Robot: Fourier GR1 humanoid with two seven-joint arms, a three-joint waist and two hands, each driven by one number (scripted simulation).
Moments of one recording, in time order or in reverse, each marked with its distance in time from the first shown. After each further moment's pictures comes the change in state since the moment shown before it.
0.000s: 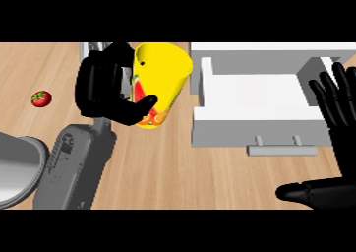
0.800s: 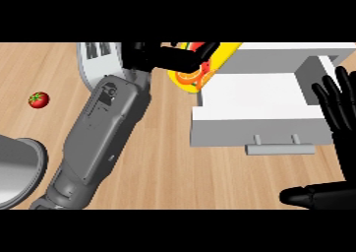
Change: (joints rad) left arm -0.401 -0.017 -0.028 0.357 -0.061 0.147 0.060; right arm 0.026 -0.004 -0.009 -0.008 -0.009 0.016 -0.013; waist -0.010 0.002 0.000
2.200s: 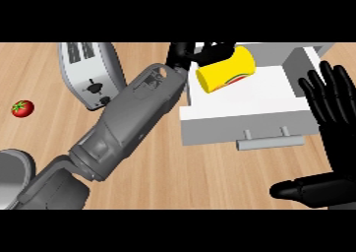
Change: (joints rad) left arm -0.324 -0.001 -0.378 0.630 0.359 0.174 -0.195; right arm -0.049 0.011 0.023 0.057 -0.002 0.019 -0.027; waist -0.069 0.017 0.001
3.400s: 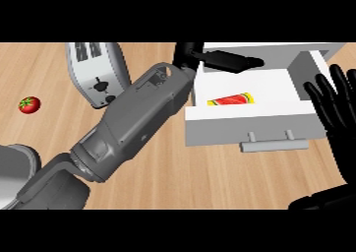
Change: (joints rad) left arm -0.016 0.000 -0.065 -0.054 0.190 -0.014 -0.100; right arm 0.022 -0.012 -0.030 -0.039 -0.144 0.052 0.033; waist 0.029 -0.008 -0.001
